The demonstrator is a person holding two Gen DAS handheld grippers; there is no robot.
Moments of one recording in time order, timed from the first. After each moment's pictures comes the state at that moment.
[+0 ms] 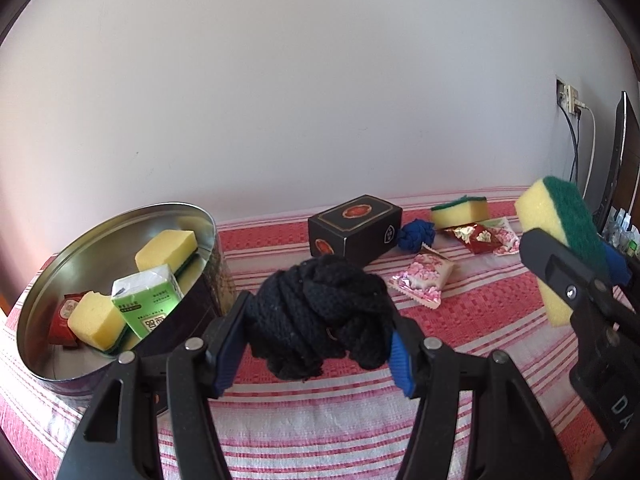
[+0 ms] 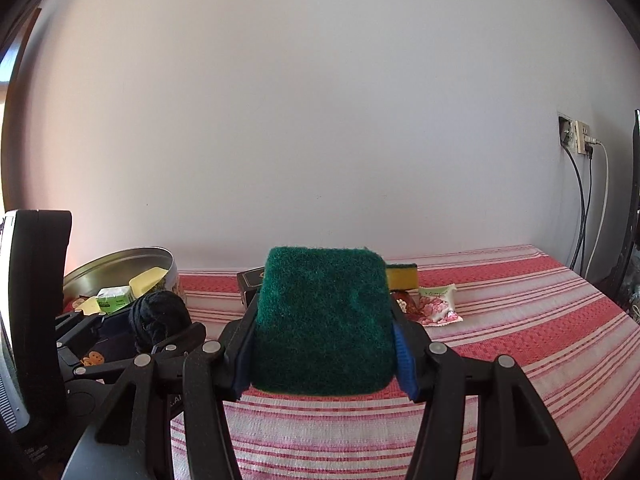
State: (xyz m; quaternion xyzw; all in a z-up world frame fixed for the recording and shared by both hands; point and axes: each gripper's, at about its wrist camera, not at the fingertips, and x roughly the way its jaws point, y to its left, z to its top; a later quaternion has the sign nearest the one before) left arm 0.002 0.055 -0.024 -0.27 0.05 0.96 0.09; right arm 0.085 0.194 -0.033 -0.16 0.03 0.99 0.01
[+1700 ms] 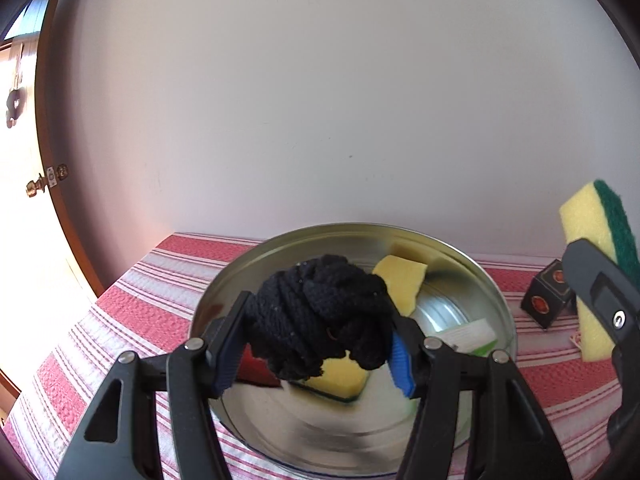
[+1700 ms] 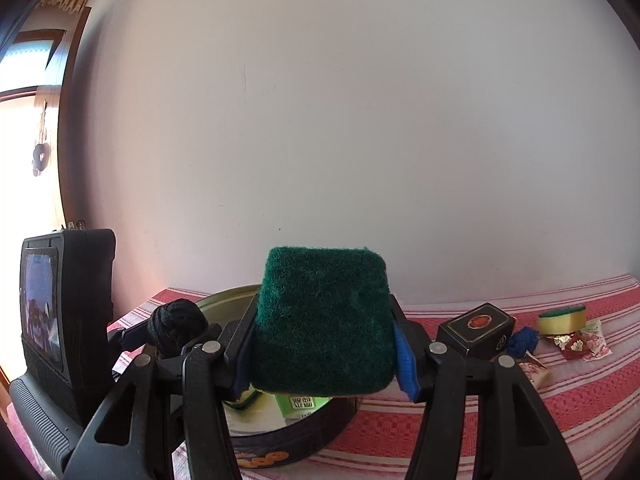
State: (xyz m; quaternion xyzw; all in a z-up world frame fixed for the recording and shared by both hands) left arm -0.031 -0.128 0.009 -0.26 0.00 0.96 -0.10; right arm 0.028 0.014 -0.003 -0.14 0.04 0.98 -0.11
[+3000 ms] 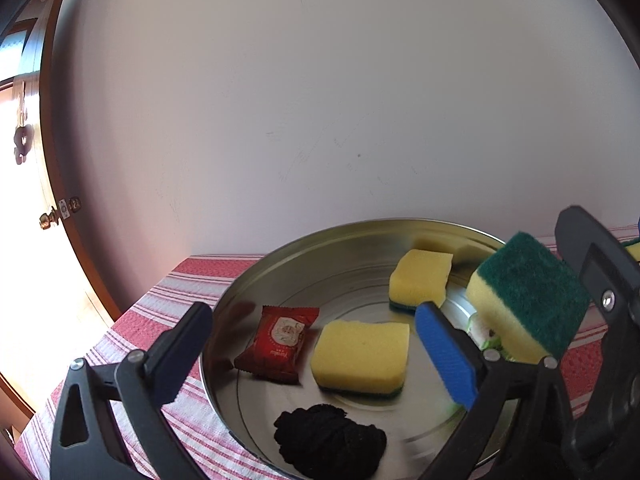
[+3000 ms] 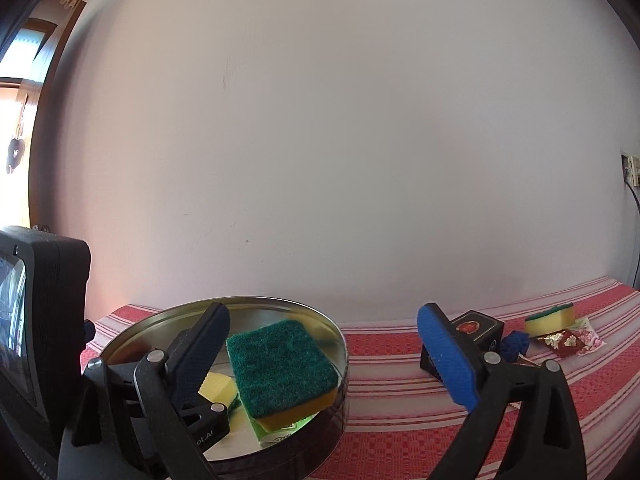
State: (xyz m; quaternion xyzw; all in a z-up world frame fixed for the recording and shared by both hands) left arm -0.030 -0.117 -0.016 -0.22 0.06 0.97 -0.12; right arm -0.004 -0.025 -0.045 -0.08 0.03 1.00 -0.04
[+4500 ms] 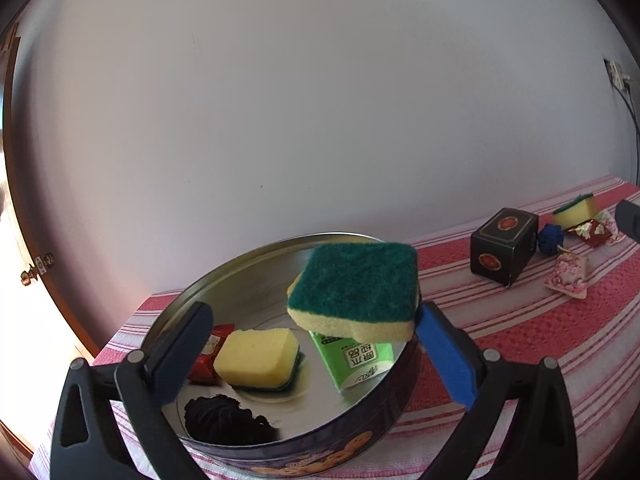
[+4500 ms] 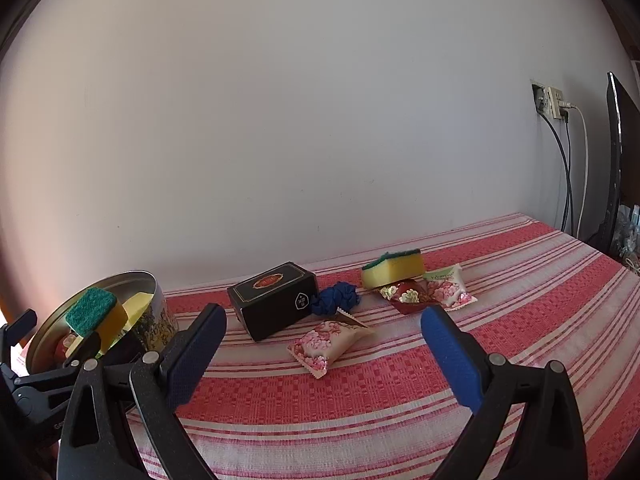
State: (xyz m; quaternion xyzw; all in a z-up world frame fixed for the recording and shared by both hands) left arm -0.009 -0.021 -0.028 -0.19 0.15 0.97 -0.07; right arm 0.036 0.172 -0.047 -0.17 0.09 0.98 0.07
